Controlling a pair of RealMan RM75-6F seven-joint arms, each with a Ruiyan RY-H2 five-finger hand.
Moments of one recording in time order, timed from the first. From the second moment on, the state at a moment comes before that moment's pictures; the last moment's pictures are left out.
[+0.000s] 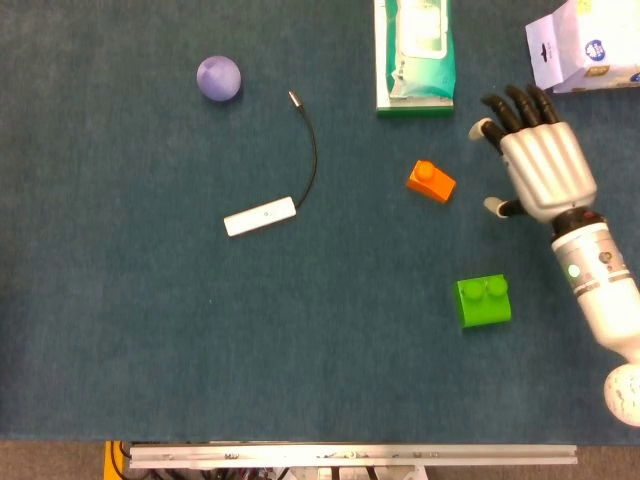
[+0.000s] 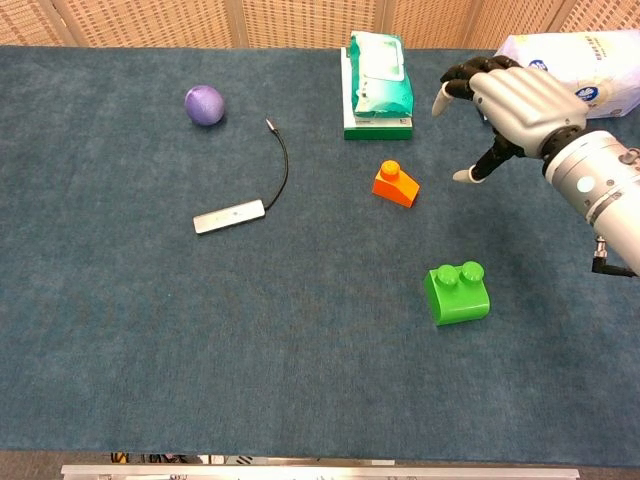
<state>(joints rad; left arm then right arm) -0.06 -1.13 -0.01 -1.46 1.53 1.51 0.00 0.58 -1.47 0.20 -1.73 -1.05 1.12 -0.66</state>
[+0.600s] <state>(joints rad) -0.05 -1.13 0.00 -1.42 1.52 1.50 -0.04 0.64 -1.55 0.15 -1.63 -1.03 1.06 -0.67</state>
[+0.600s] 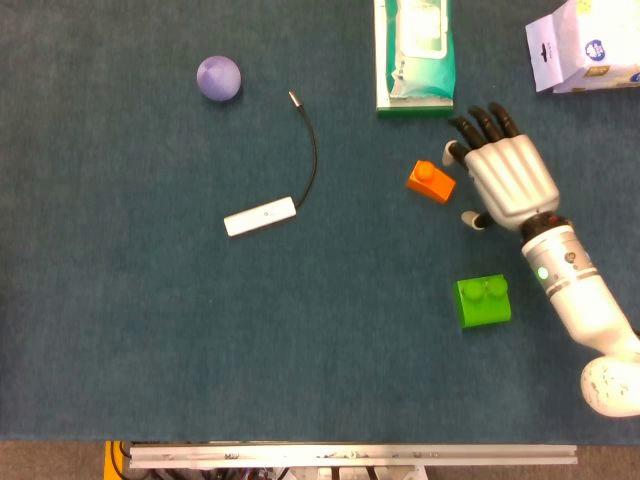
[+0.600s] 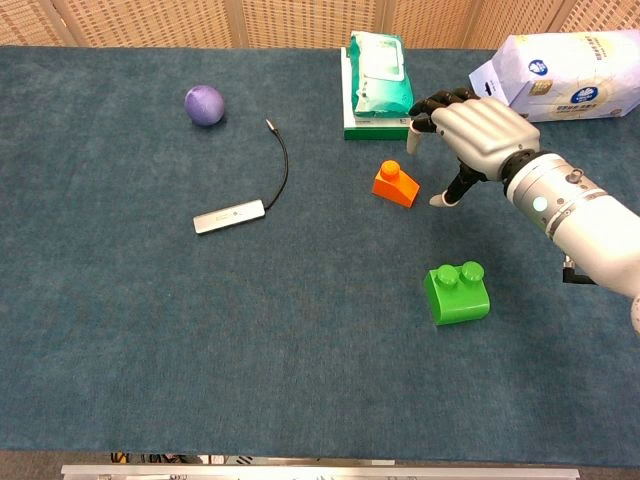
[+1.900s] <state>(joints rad) -0.04 -1.13 0.00 -1.42 1.52 1.50 -0.05 0.72 -1.53 0.04 -1.67 -0.98 1.04 -0.84</state>
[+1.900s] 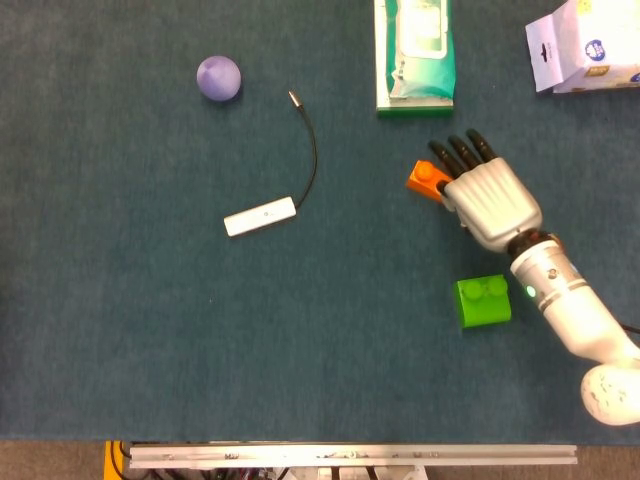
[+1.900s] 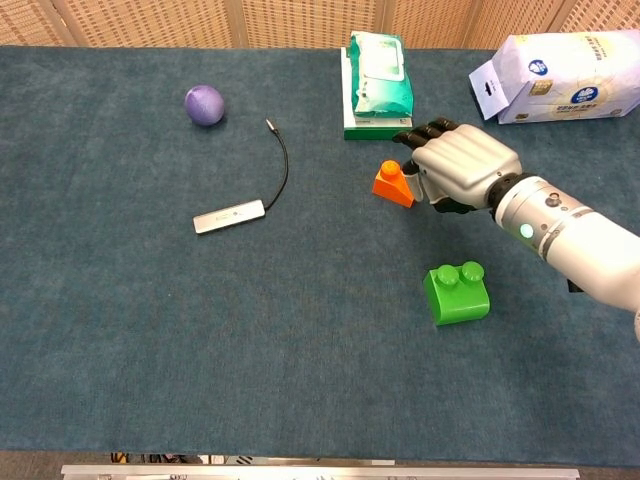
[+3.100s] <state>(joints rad) -0.01 -1.11 -0.02 -1.43 1.48 1.52 -0.05 0.77 -1.60 0.04 -1.51 -1.01 0.98 -0.83</state>
